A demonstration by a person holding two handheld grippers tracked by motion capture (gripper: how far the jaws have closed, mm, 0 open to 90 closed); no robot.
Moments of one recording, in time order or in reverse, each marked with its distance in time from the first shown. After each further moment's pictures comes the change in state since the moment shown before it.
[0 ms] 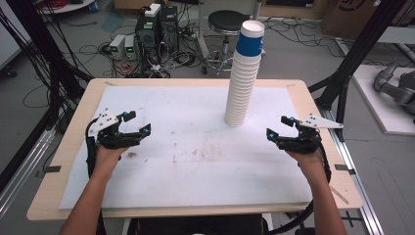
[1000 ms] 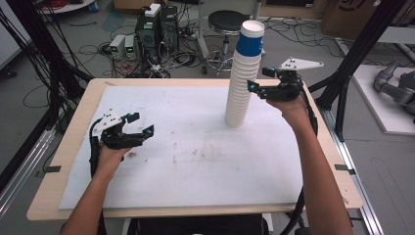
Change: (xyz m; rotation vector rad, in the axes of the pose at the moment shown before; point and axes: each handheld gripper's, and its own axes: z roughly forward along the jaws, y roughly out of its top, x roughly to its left) left arm -0.001 -0.004 0.007 0.022 -0.030 -0.019; right arm -0.010 0.132 0.067 -0.033 0.065 -0.107
